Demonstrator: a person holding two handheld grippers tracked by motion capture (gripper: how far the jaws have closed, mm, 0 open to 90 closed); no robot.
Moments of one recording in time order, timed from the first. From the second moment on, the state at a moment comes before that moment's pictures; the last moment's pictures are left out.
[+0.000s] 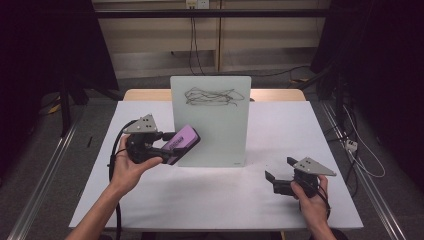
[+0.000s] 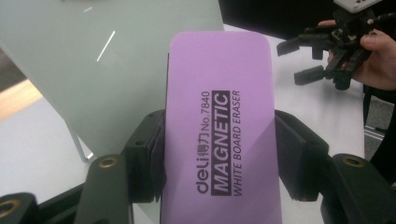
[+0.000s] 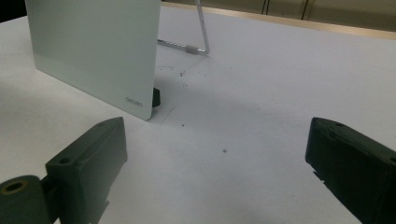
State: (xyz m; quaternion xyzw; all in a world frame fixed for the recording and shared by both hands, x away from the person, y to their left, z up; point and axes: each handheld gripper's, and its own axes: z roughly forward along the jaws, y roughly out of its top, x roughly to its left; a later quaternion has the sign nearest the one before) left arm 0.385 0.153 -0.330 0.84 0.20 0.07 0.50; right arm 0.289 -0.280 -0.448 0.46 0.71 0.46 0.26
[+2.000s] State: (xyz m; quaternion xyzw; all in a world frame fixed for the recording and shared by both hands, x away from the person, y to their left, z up) left arm 0.453 0.119 -0.259 0.83 0.20 0.16 0.50; right arm 0.290 -0.281 -0.448 0.46 0.71 0.47 0.26
